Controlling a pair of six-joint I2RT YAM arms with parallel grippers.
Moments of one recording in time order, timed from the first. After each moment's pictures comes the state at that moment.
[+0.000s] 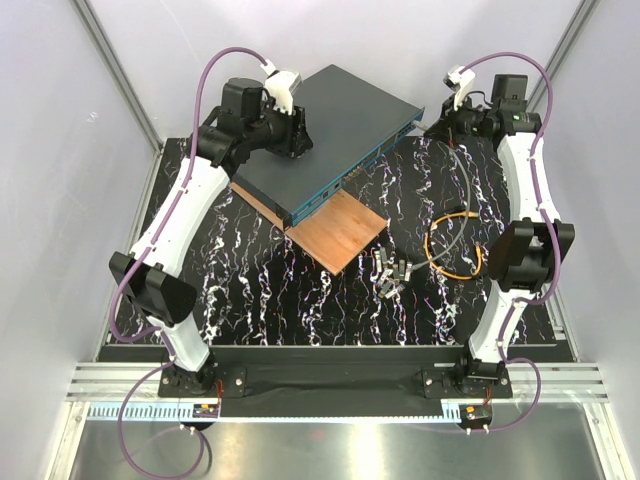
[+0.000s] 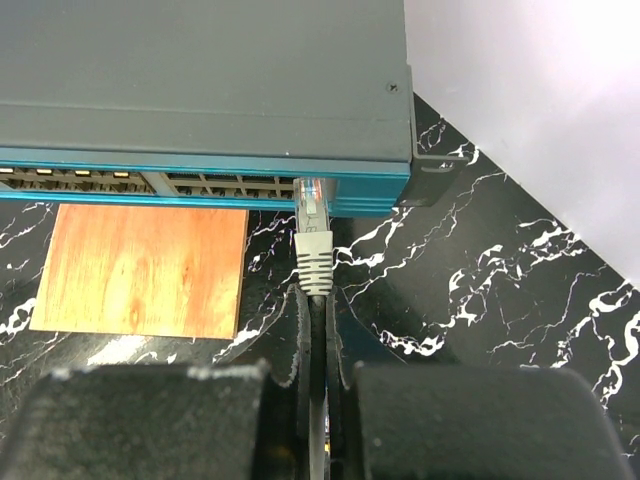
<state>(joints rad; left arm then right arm) -0.40 1.75 1.99 -0.70 0.30 -0.06 -0.07 1.99 2.08 -0.71 -0.83 -0.49</state>
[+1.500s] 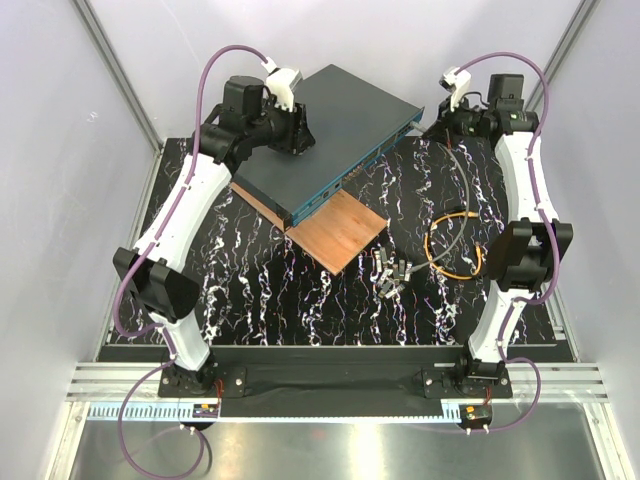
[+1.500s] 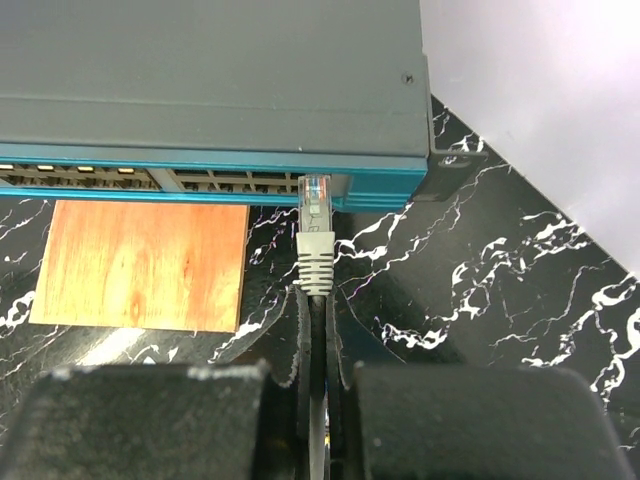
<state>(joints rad) -0.40 1.78 2.02 -0.68 0.33 -0.08 -0.05 1.99 2.10 -0.75 -0.80 -0.51</state>
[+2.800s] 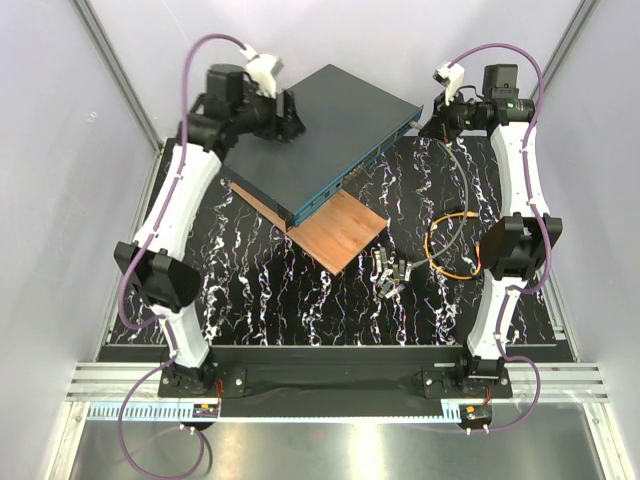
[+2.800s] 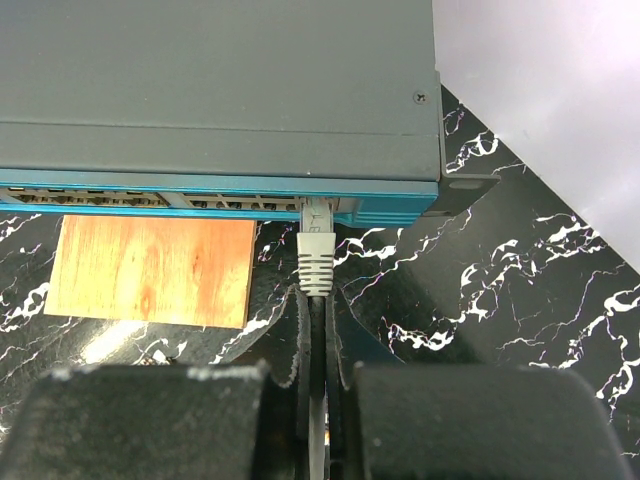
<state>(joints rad) -0.31 1.84 2.10 -0.70 0.37 -0.09 -0.03 2.12 2.35 -0.94 -0.79 -0.54</state>
